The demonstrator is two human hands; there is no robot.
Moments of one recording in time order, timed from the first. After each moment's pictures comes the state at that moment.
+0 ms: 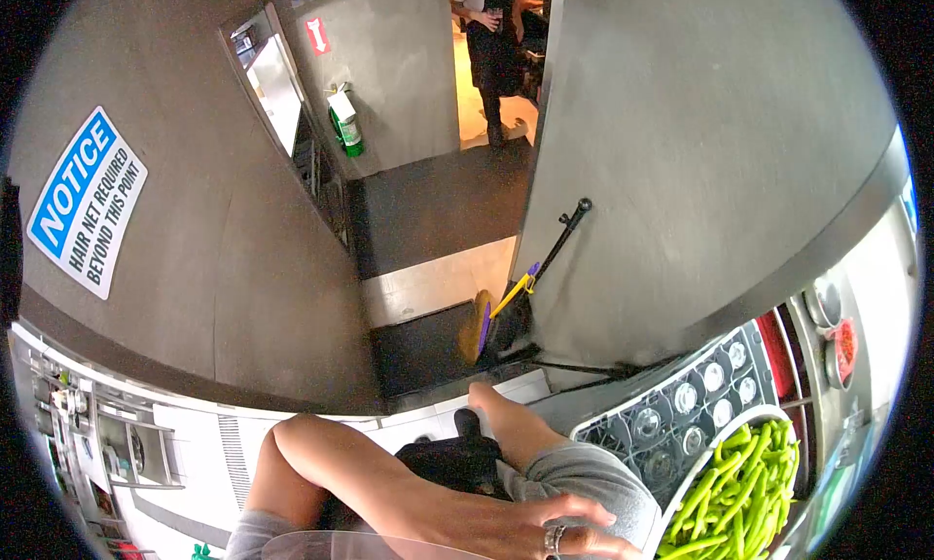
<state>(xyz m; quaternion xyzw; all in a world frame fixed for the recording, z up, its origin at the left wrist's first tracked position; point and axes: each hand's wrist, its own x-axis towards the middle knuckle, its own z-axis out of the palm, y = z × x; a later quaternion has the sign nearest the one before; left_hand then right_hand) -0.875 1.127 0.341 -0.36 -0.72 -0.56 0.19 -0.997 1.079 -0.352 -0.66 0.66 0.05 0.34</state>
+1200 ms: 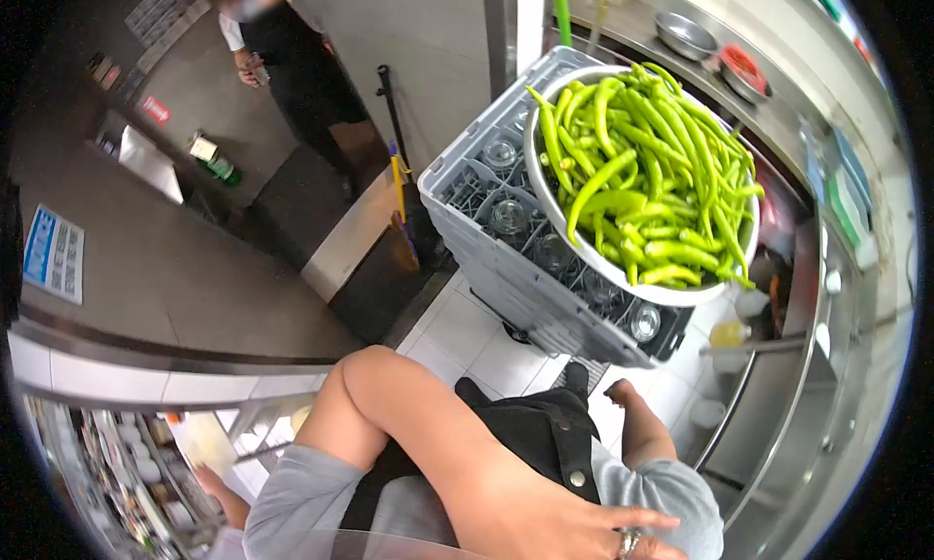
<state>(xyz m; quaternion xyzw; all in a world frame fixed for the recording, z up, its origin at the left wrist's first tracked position) -0.808 1.453 0.312 -0.68 -0.41 -0.61 0.03 -0.936 1.811 -0.279 0.07 0.82 -0.06 0.56</state>
